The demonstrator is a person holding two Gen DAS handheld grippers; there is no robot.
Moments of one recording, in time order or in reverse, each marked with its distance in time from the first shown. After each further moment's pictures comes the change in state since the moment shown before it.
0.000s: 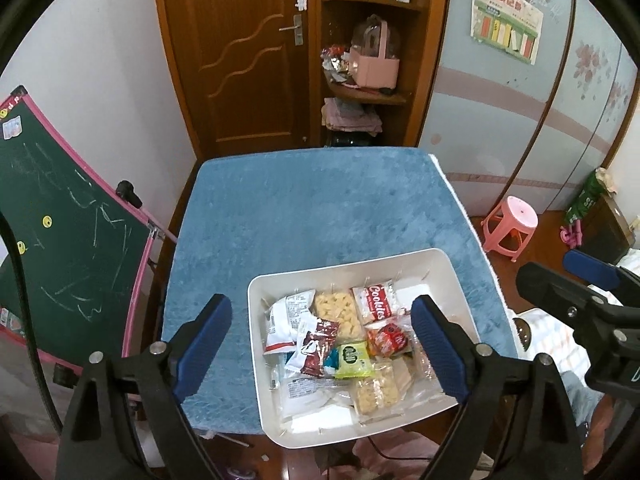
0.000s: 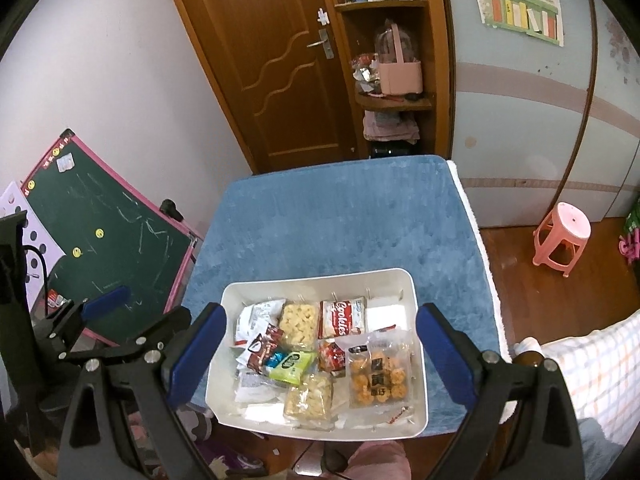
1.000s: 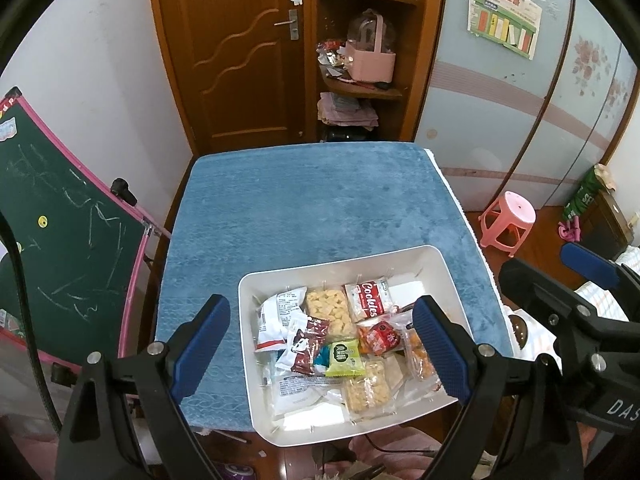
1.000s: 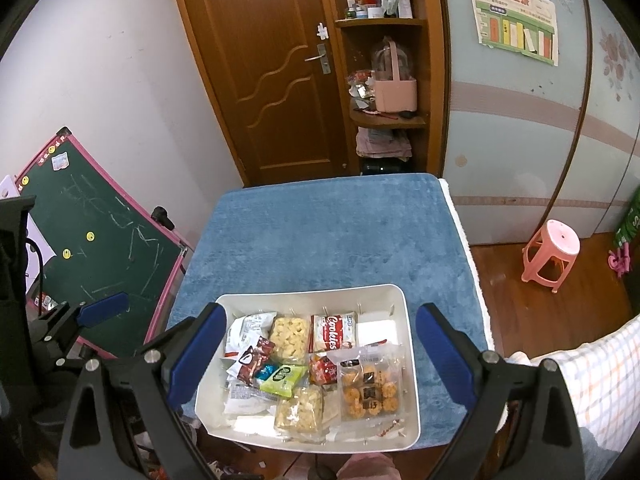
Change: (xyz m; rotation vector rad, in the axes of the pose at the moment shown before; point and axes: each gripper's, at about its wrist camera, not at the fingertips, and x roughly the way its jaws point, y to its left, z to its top) left arm 0.004 -0.013 0.002 0.000 0.026 -0.008; right arm 0.000 0.005 -0.002 -0.031 -0.053 -0.049
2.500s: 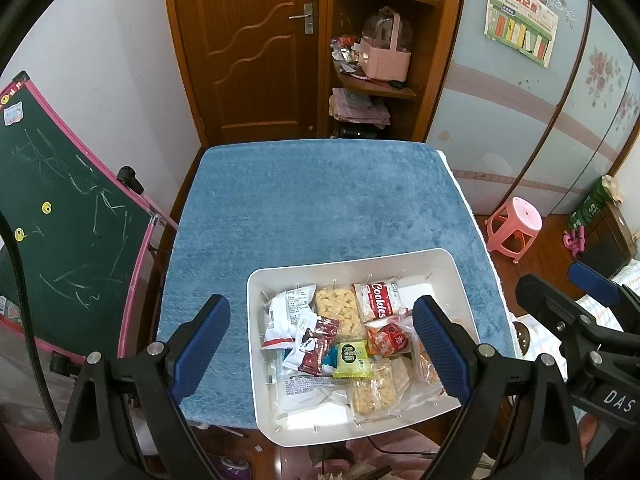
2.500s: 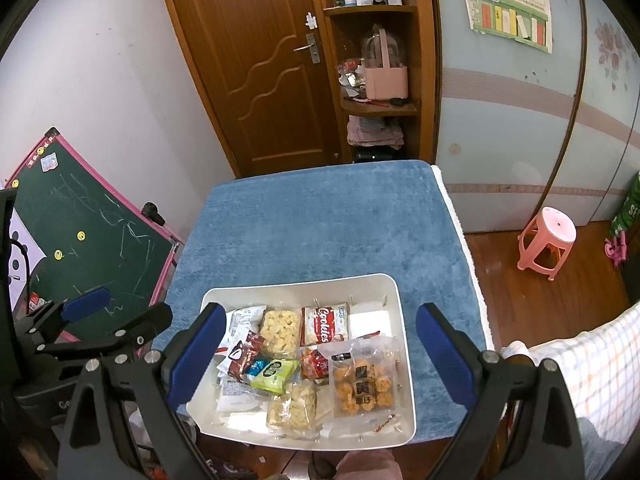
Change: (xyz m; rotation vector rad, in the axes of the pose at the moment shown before) left arm 0.008 0.015 0.005 -0.044 0.014 0.023; right arm 0.012 -0.009 -0.004 0.025 0.035 -0.020
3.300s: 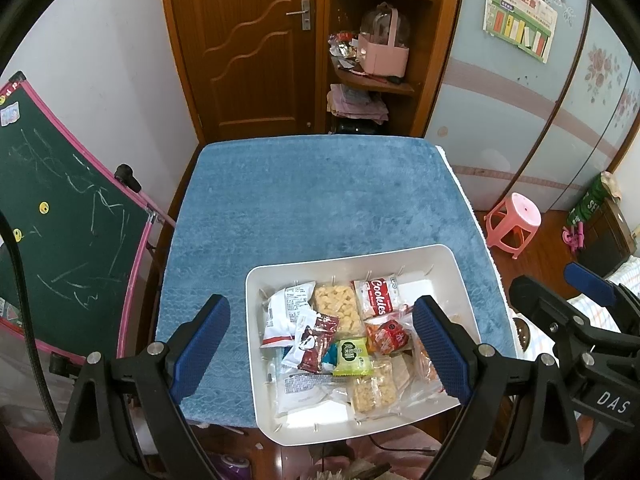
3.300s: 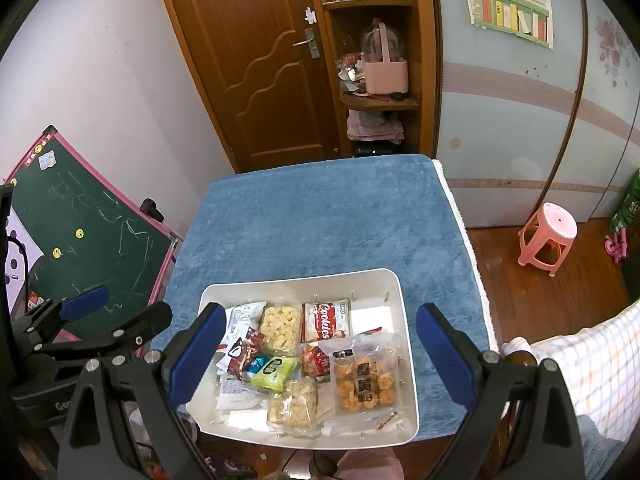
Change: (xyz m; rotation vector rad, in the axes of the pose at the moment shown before) left arm 0.002 -0.003 -0.004 0.001 0.008 -0.002; right arm 0.003 0.000 -0.004 0.004 0.013 -0.003
